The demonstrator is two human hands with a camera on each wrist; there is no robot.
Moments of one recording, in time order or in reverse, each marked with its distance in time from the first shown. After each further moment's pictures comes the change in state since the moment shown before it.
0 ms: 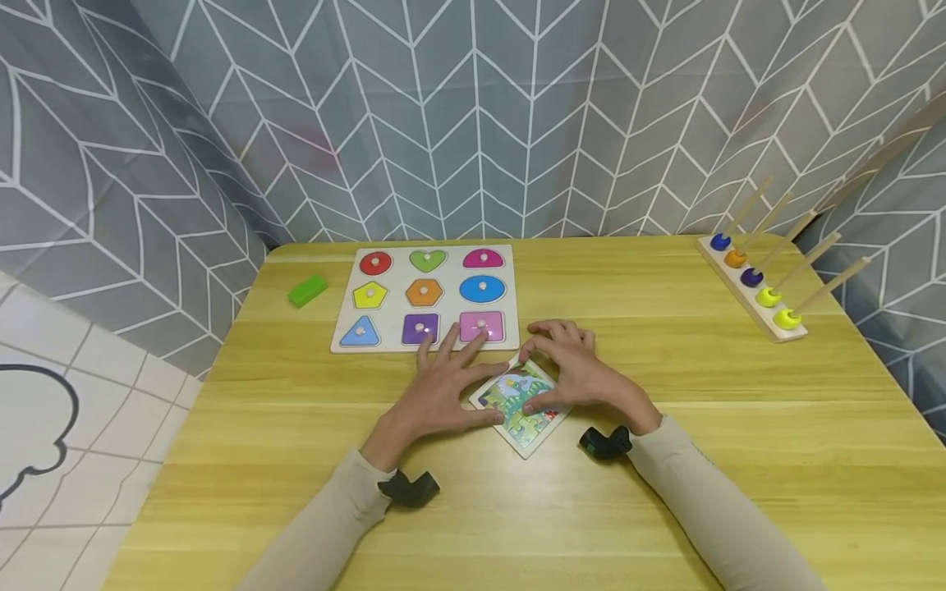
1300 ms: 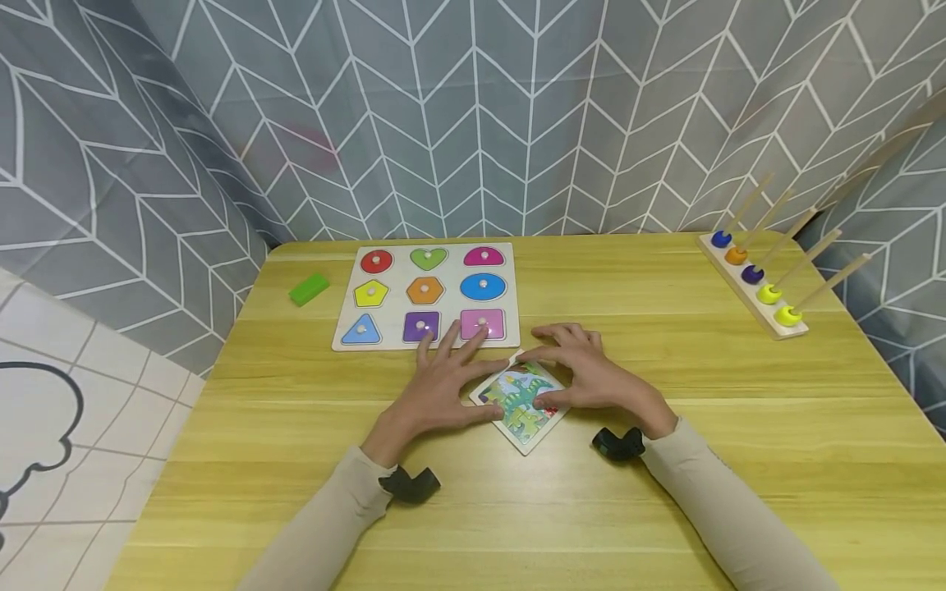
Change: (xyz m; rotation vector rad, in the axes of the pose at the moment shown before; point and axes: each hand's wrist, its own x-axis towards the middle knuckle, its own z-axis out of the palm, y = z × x) left_hand -0.001 -0.001 -0.002 0.004 -0.009 -0.009; right_hand -0.015 0.003 -0.007 -0.032 -0.031 -0.087
